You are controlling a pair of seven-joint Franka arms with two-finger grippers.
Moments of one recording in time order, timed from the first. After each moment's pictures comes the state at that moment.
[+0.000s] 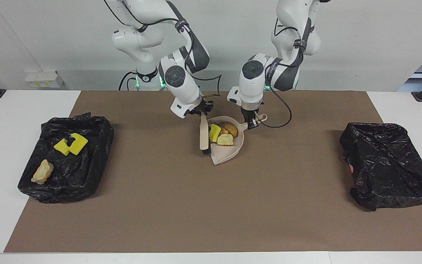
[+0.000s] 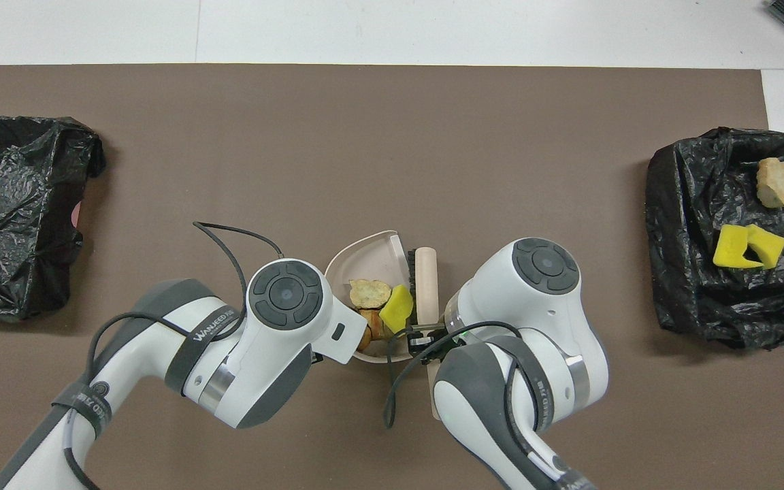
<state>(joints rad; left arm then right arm) -0.62 0.09 -0.02 -2.13 0.05 2.09 0.68 0.25 0.07 0.26 -2.12 0.39 1.97 0.28</state>
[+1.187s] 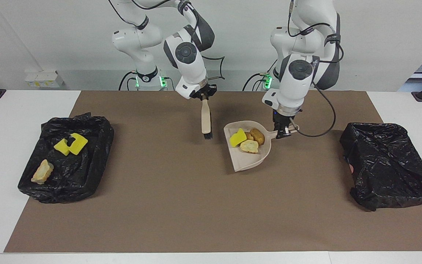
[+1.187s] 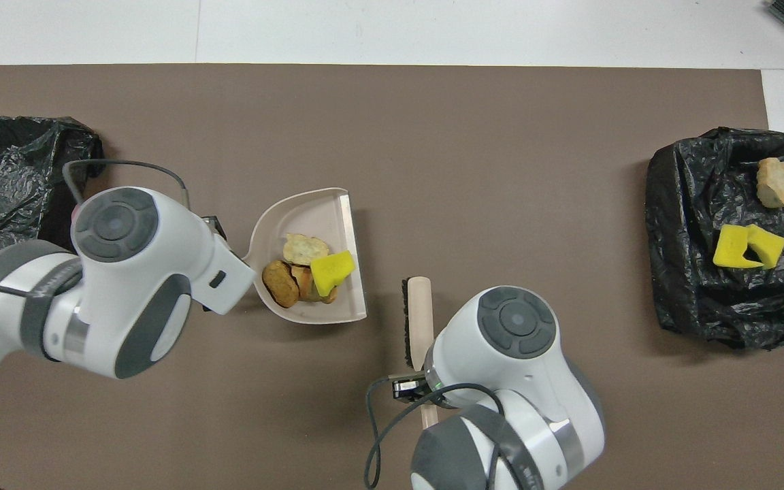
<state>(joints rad) -0.33 0.02 0.00 -2.06 0.05 2.09 1.15 0.38 -0.04 0.27 -2.16 0.32 1.92 0.45</state>
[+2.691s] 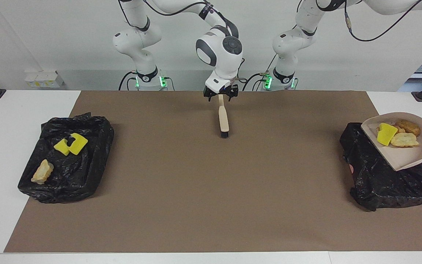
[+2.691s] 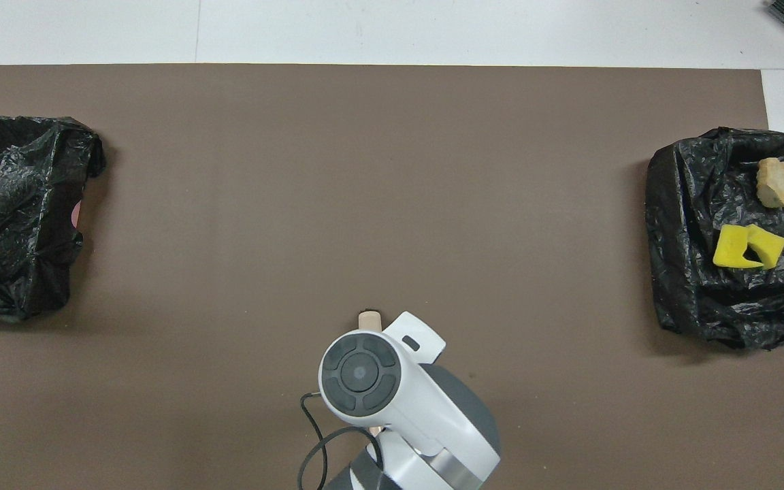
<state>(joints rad) 0.39 0.24 -0.01 -1.51 0.39 1.98 1.83 0.54 0.10 0.25 -1.95 0.05 1.85 0.70</state>
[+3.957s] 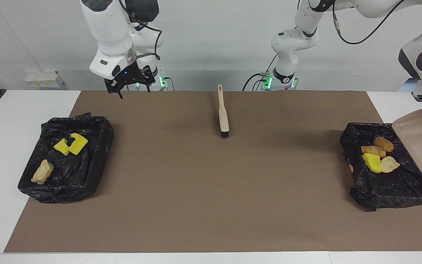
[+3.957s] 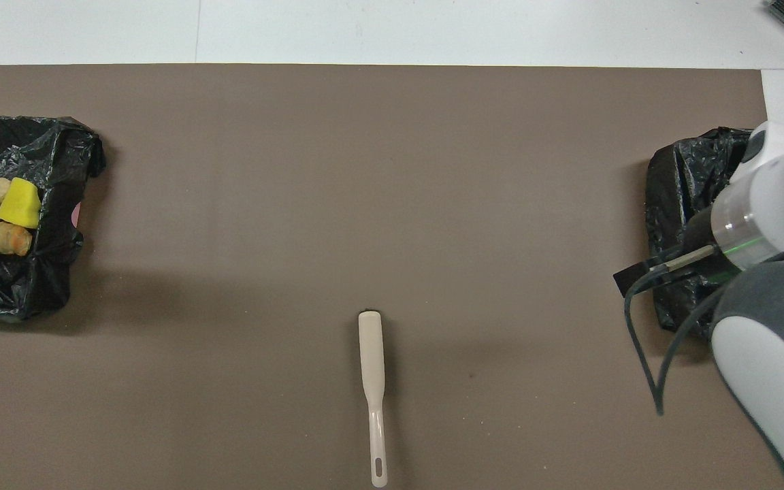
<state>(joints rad) 0.20 0.21 -0.02 -1.50 1.01 1.88 1.55 0.02 -0.04 0.13 -1.64 -0.01 1.47 -0.14</state>
